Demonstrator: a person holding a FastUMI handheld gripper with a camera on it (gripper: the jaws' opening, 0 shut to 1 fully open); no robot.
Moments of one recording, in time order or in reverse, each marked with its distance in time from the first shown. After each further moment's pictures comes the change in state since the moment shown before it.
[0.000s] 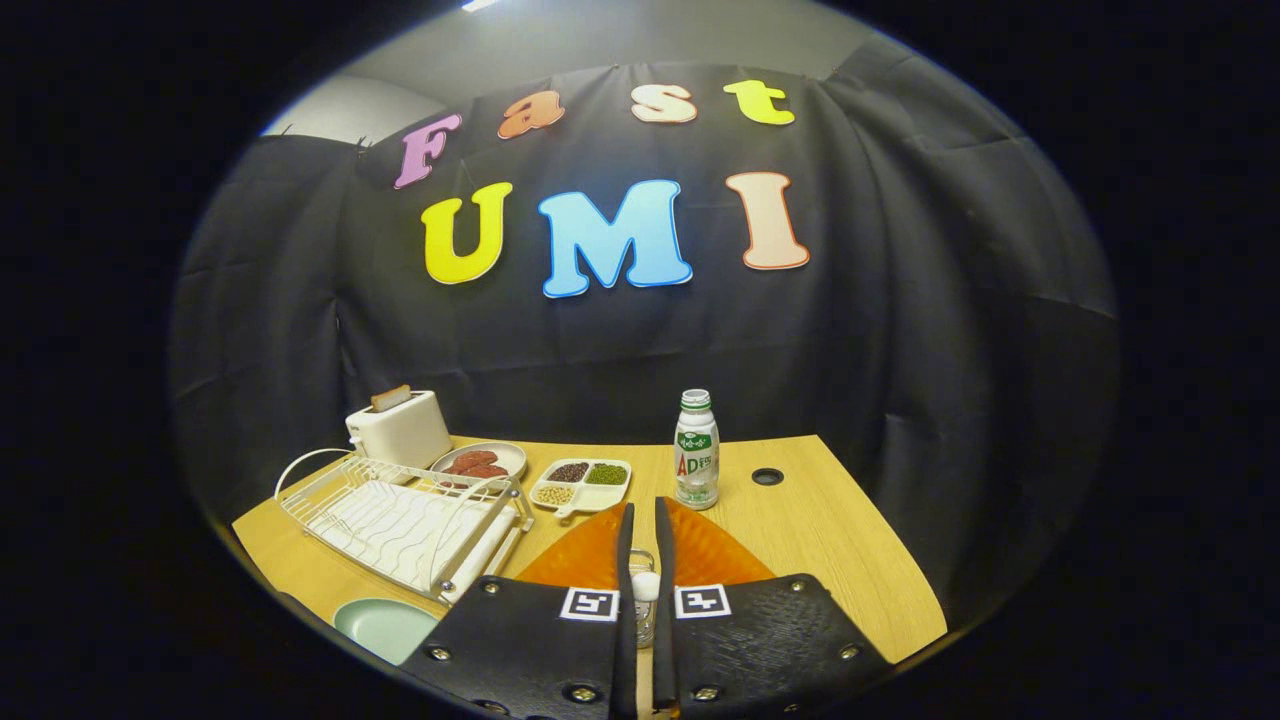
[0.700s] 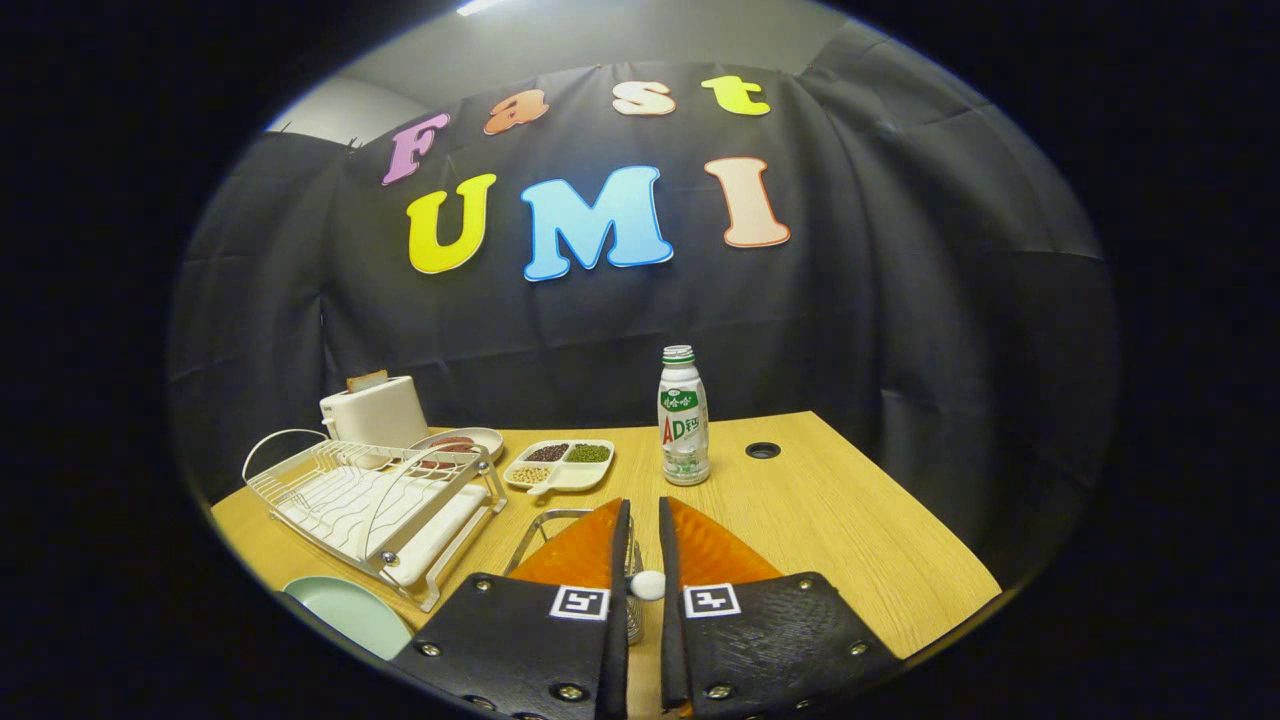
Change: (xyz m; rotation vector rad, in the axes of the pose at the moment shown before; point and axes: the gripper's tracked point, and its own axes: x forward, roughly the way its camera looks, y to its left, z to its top) arm 0.044 -0.013 -0.085 0.060 -0.020 -0.035
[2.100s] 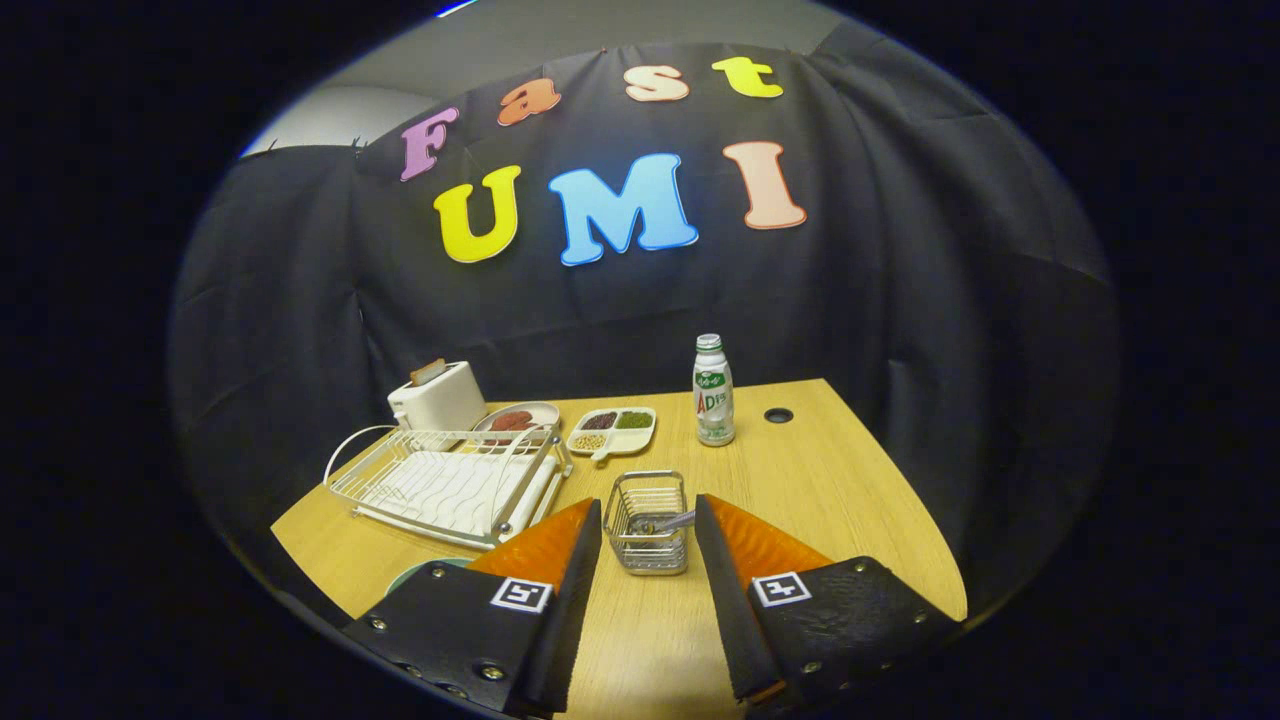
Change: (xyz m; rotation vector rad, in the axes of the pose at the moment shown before) arm -0.107 0.025 0.046 0.001 0.106 0.065
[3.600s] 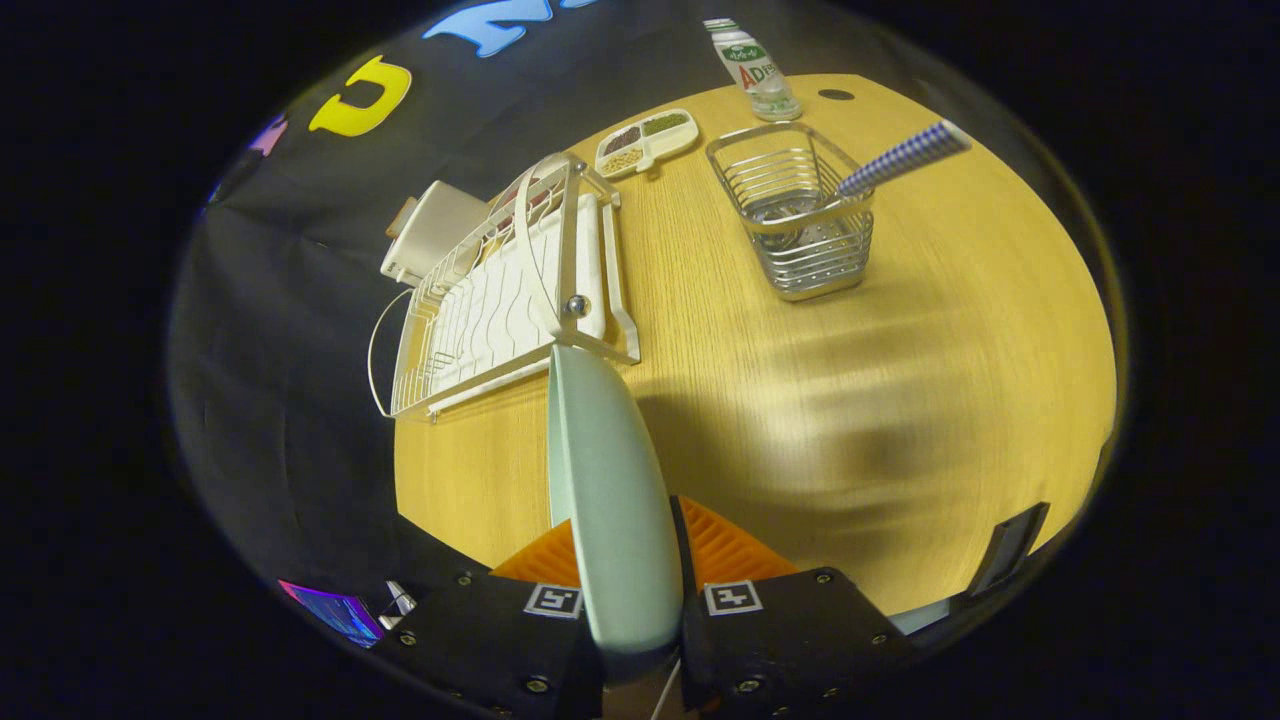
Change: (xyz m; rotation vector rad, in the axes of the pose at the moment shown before) arm -0.004 0.142 -0.166 0.449 0.911 0.169
